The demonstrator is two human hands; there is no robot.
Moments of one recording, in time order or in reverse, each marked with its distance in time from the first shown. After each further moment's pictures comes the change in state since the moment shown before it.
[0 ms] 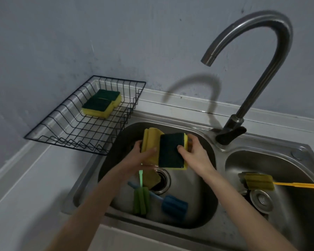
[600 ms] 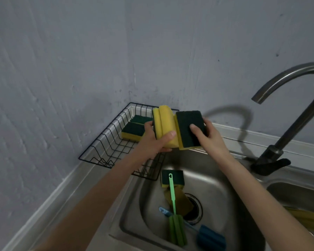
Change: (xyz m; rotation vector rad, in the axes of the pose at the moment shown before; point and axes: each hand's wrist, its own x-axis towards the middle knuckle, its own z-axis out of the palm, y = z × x) left_hand -0.059 0.120 -0.057 0.191 0.134 0.423; right_hand 0.048 -0.119 0.046 0.134 0.156 -0.237
